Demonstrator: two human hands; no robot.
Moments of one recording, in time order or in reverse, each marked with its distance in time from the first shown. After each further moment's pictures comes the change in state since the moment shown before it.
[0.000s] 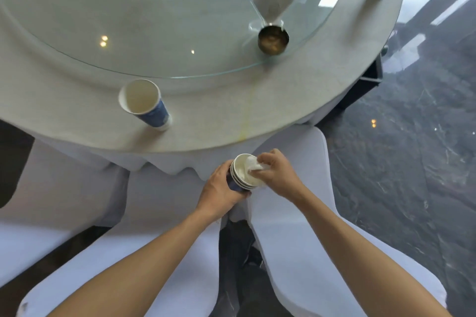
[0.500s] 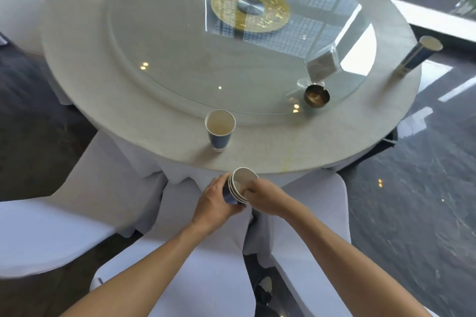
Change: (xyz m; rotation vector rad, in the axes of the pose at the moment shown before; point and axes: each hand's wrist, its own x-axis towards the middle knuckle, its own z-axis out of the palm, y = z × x) left_hand -0.060 -0.034 -0.137 -0.058 0.221 0.061; right_hand -0.026 -0.145 0.100 -0.612 -0.345 -0.235
